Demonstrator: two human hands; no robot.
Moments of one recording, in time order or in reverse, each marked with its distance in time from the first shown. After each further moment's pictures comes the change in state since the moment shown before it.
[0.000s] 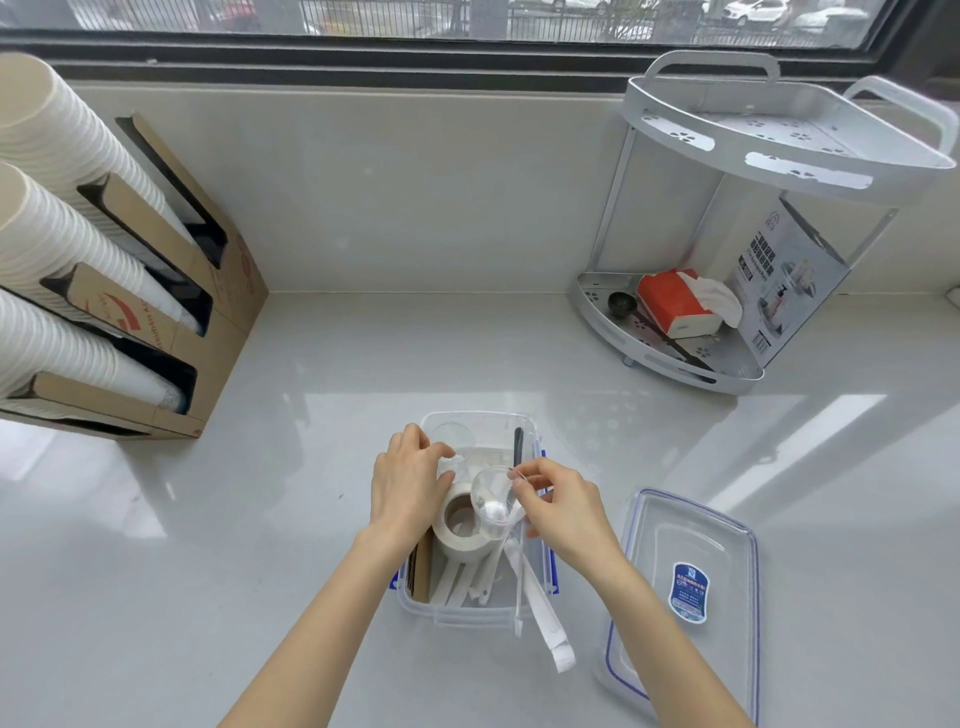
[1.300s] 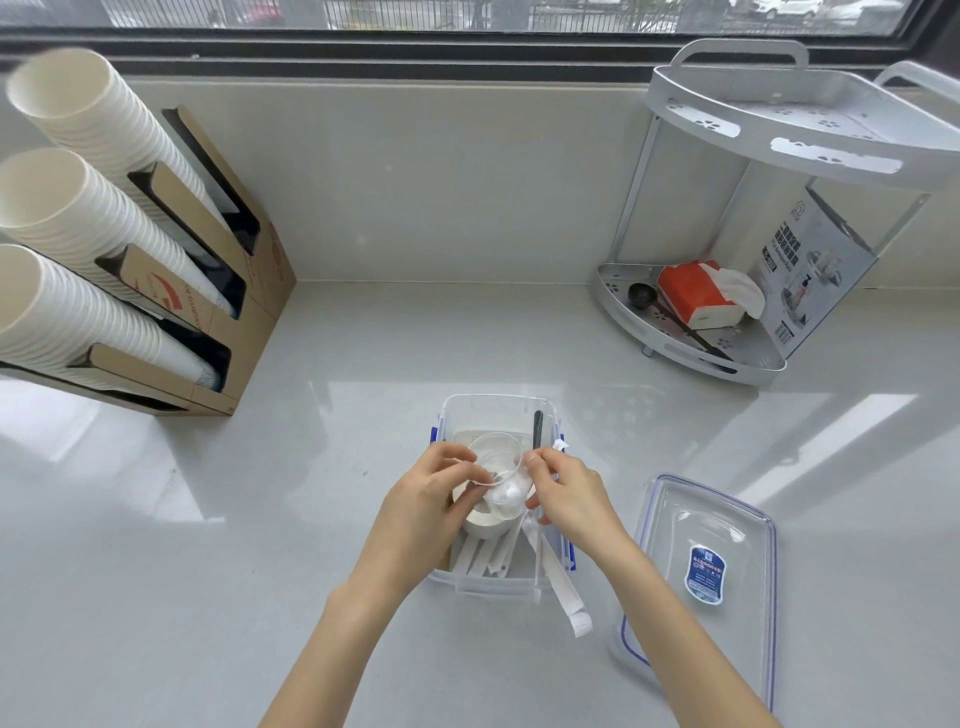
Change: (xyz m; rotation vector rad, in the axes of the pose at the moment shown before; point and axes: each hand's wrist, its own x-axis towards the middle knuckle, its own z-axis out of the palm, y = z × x) left_hand -0.070 -0.003 -0.024 -0.431 0.149 0.259; right_hand -0.006 -0.003 0.013 0.000 -0.048 0.003
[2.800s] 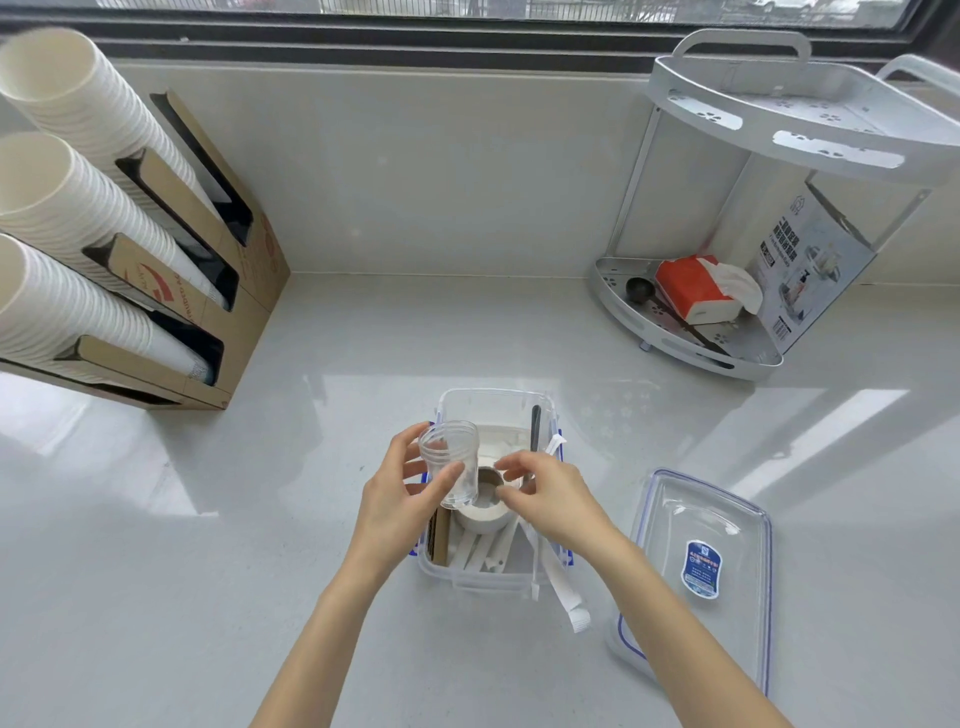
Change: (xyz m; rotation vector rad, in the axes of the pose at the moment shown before) left_hand 0.003 -0.005 -0.007 -0.465 0.089 -0.406; right_hand 0.002 -0.001 0.006 -0.249 -0.110 -0.095
